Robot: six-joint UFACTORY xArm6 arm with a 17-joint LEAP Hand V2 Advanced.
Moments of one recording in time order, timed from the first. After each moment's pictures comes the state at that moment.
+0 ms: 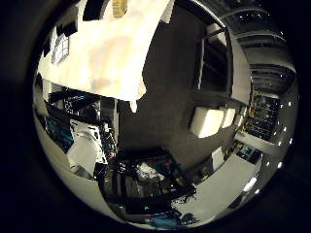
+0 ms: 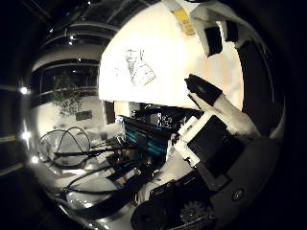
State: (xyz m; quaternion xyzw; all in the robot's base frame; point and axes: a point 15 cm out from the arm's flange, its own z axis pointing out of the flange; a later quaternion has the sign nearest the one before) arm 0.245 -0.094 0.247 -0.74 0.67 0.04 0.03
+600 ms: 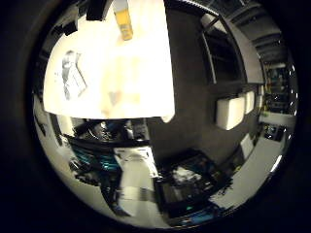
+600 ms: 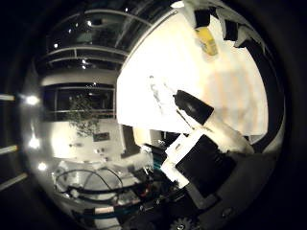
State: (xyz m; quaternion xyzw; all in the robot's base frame) arm 0.300 0.006 0.240 -0.59 0.76 0.12 0.24
